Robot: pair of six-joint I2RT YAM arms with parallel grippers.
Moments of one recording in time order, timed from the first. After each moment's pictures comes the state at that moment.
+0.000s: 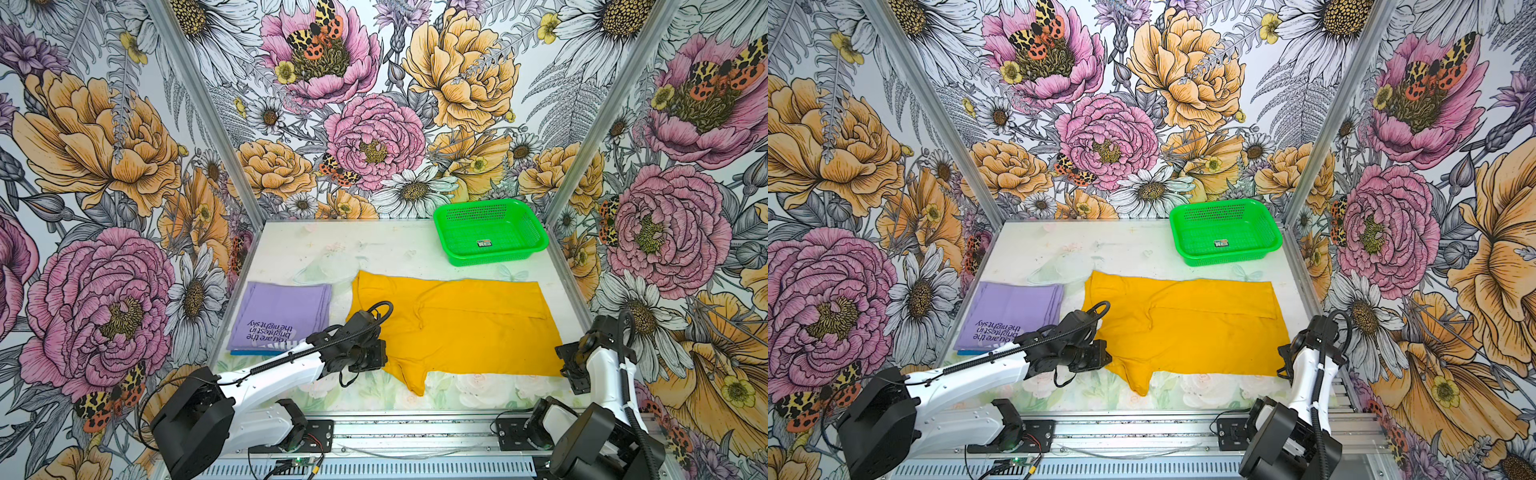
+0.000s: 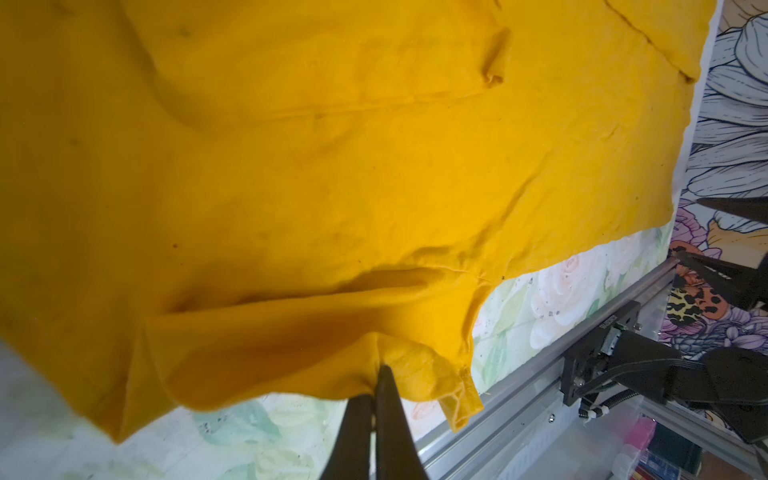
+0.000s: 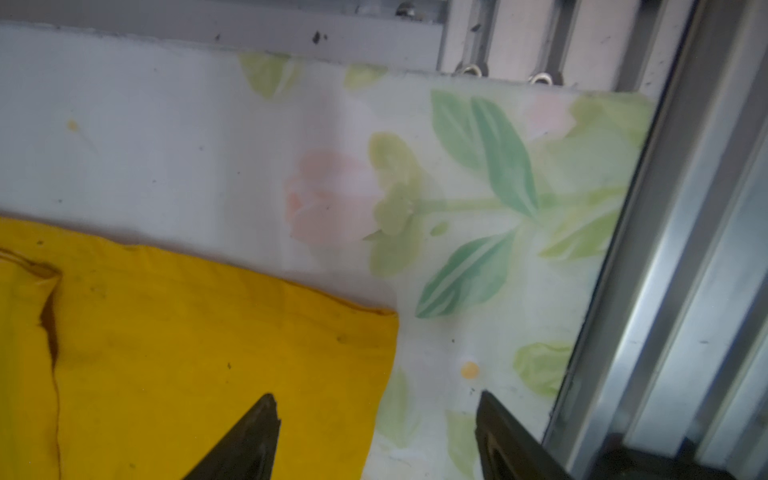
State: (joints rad) left arm -0.80 1.18 0.58 -0.39 0.21 -0.87; right arm -0.69 0.99 0.53 -0.87 0.04 0.77
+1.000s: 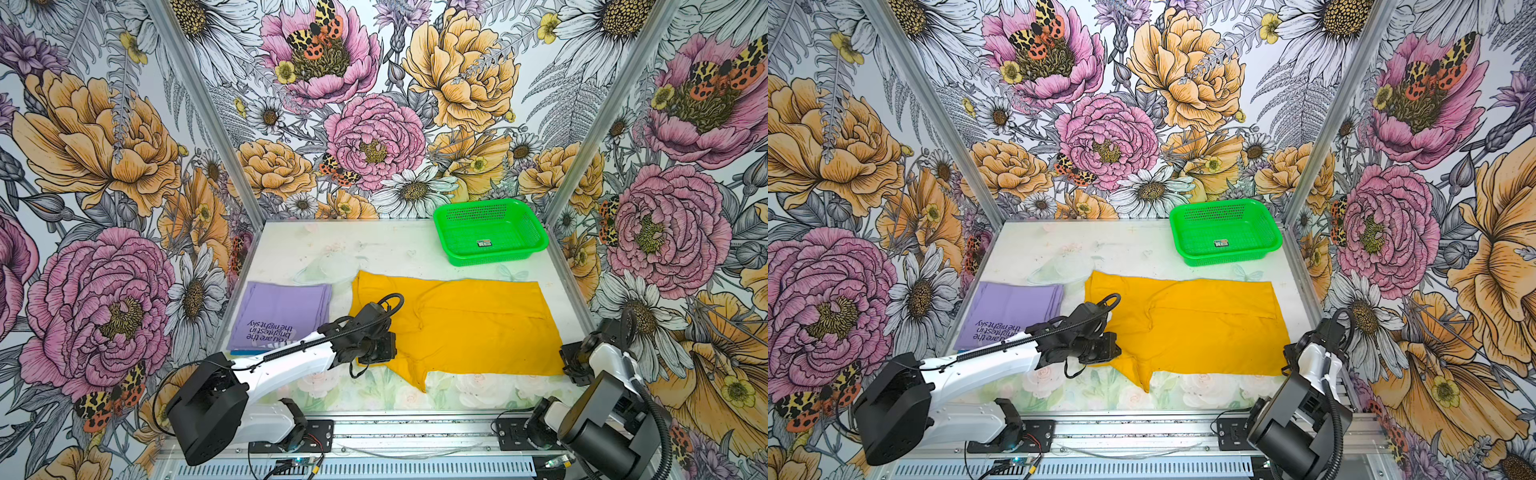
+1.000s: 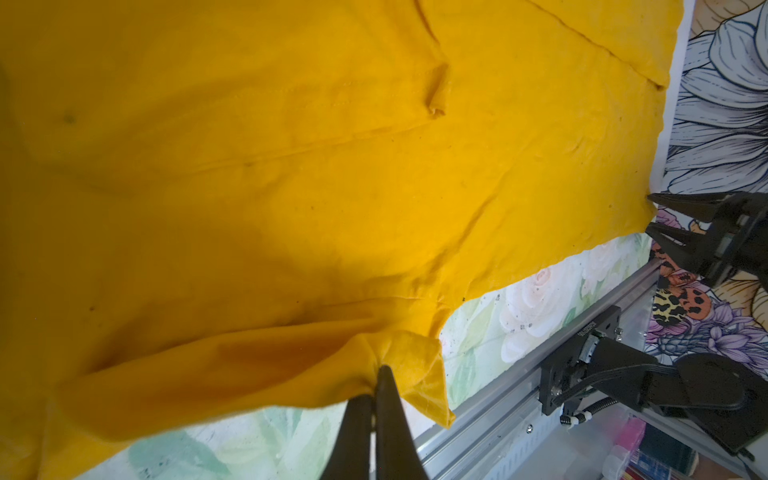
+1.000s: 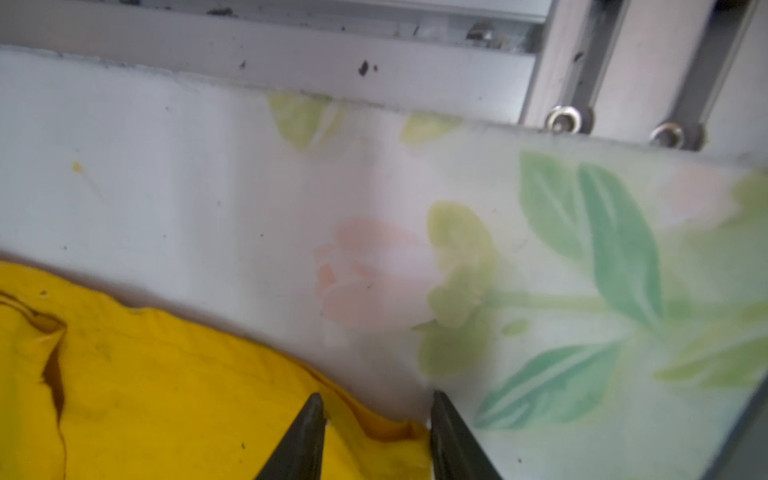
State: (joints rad) left arm -0.83 1.28 0.68 -0.38 0.20 -0.87; right arm -0.73 1.13 0.49 -0.63 -0.07 0.67
